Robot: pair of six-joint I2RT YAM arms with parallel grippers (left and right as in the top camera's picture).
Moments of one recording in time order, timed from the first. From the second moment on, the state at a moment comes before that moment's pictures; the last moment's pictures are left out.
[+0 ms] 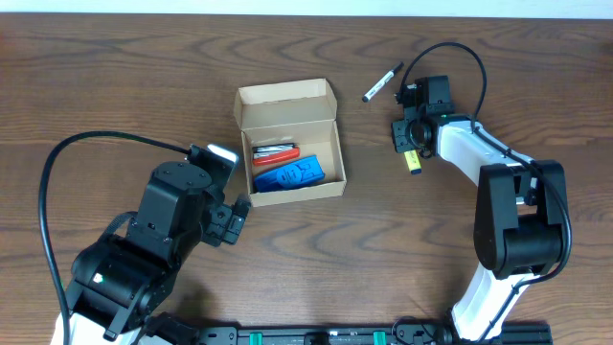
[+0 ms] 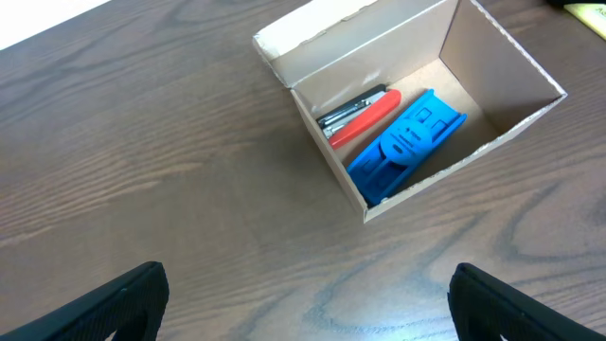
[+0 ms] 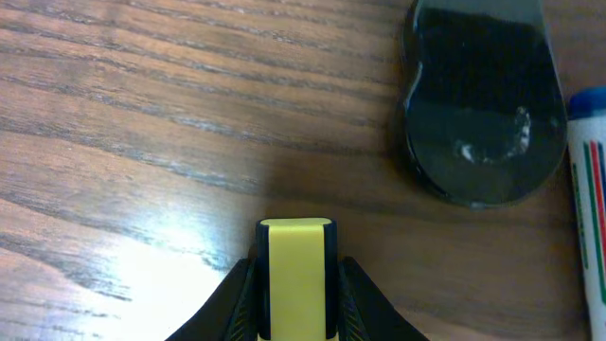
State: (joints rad) left arm -0.49 0.90 1.09 -1.02 -0.18 0.02; right arm 0.11 1.98 1.19 -0.34 0.00 -0.06
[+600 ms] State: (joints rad) left arm -0.49 0.90 1.09 -1.02 -0.18 0.02; right arm 0.29 1.59 1.33 -0.61 0.00 0.09
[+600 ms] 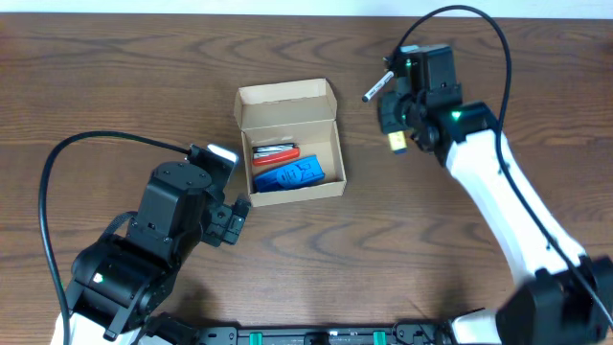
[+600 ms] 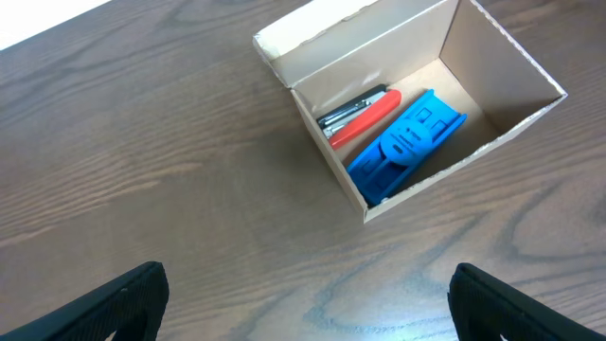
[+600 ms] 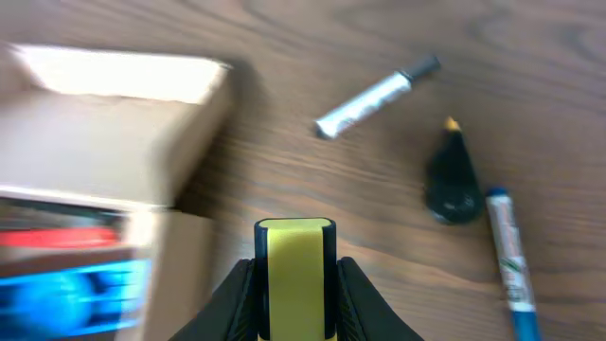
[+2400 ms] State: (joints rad) left arm -0.49 0.90 1.09 -1.02 -0.18 0.02; right arm 0.61 1.81 1.33 -0.53 0.23 0.52
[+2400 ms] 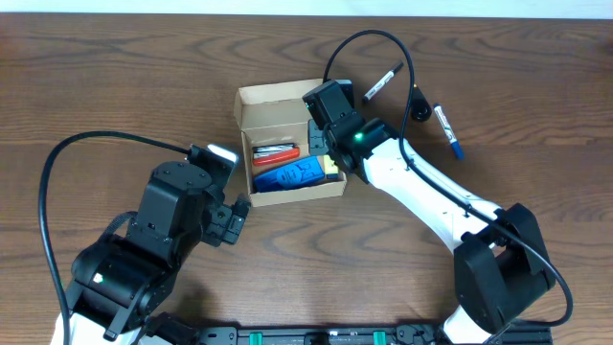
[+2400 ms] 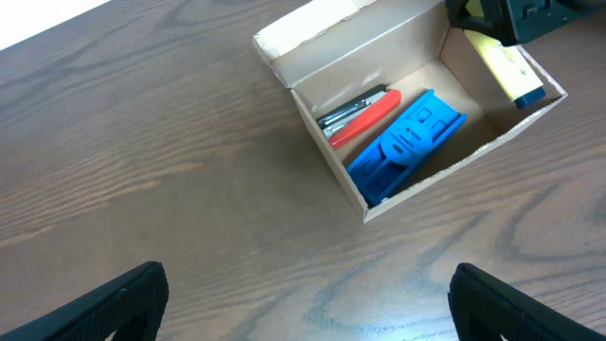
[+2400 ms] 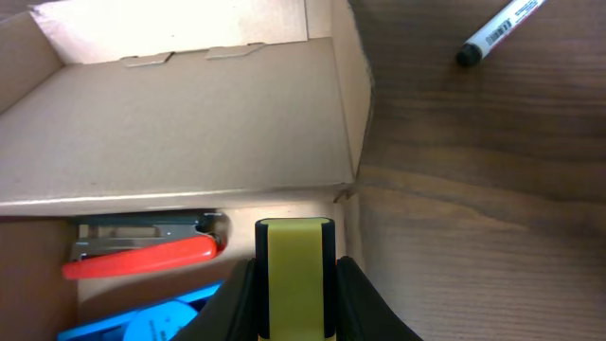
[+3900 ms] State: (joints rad) left arm -0.49 0.90 1.09 -1.02 -0.18 0.02; right arm 0.06 1.63 1.39 -0.65 0.19 0.12
